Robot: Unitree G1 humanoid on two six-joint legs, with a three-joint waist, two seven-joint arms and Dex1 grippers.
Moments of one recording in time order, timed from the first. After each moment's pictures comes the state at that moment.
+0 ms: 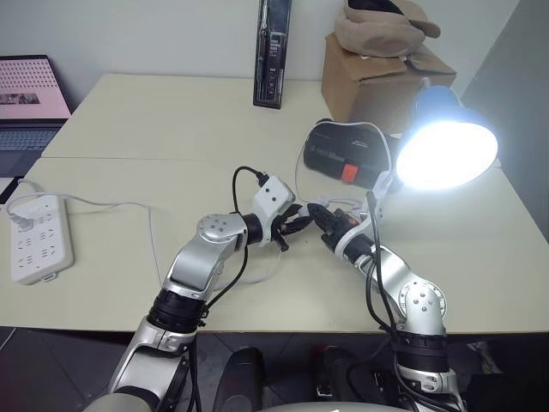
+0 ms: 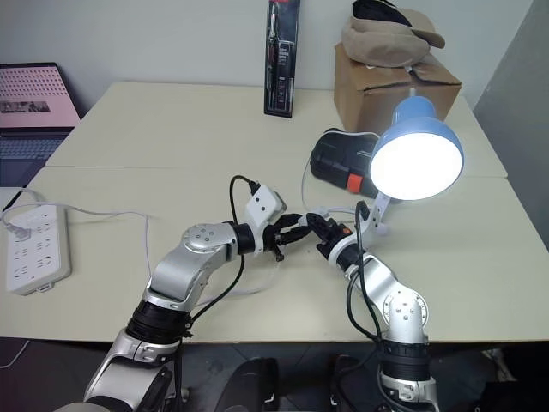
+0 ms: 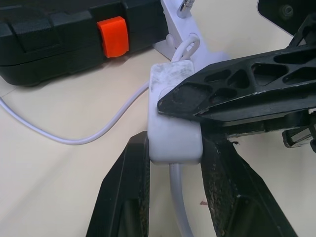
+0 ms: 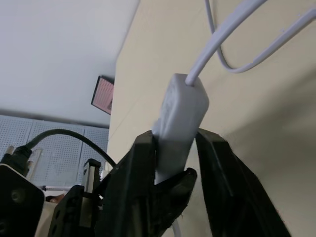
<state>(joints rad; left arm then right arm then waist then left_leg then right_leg) -0.52 0.33 -0.23 -0.07 -0.16 0.58 -0.74 -0.25 0.08 -0.11 -0.20 1.25 0.76 -0.27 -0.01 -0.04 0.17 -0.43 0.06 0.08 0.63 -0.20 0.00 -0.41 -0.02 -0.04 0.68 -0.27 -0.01</state>
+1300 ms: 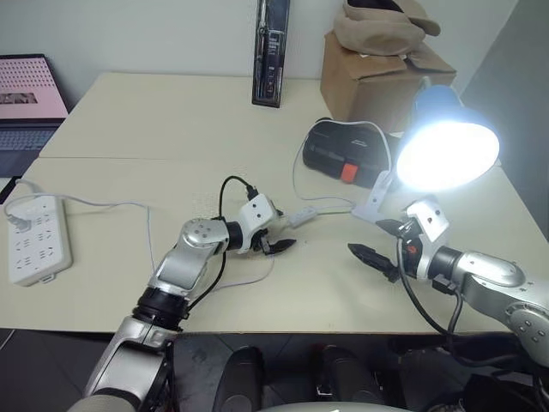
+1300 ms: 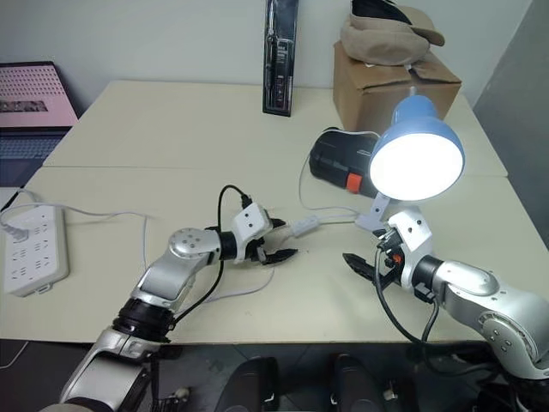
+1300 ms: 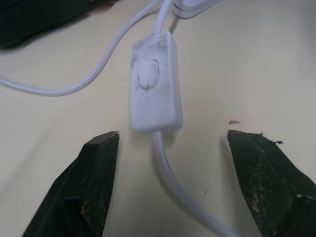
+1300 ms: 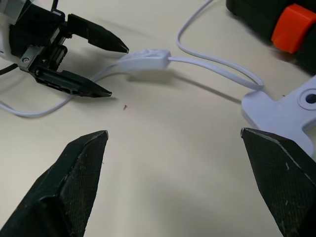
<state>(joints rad) -0.46 0.47 -0.23 0.09 -0.07 0.30 -0.88 -0.14 -0.79 -0.06 -0.65 0.86 0.91 0.29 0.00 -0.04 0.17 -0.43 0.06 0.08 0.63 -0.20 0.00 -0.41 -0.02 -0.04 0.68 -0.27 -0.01</state>
